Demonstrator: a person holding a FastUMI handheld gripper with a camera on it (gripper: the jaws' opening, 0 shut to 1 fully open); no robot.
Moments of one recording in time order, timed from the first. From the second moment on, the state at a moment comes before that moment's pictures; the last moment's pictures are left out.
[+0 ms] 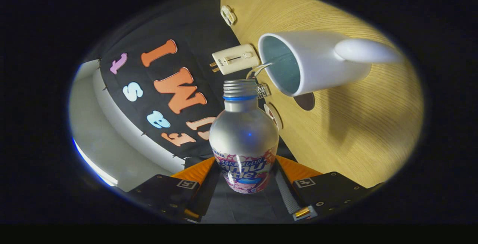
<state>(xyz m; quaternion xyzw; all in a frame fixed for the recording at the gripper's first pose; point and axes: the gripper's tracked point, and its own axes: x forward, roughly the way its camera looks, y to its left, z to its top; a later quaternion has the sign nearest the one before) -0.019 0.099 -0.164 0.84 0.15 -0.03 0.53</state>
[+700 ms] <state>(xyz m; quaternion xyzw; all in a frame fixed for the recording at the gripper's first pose) -0.015 0.091 -0.139 0.85 0.11 0.00 0.51</state>
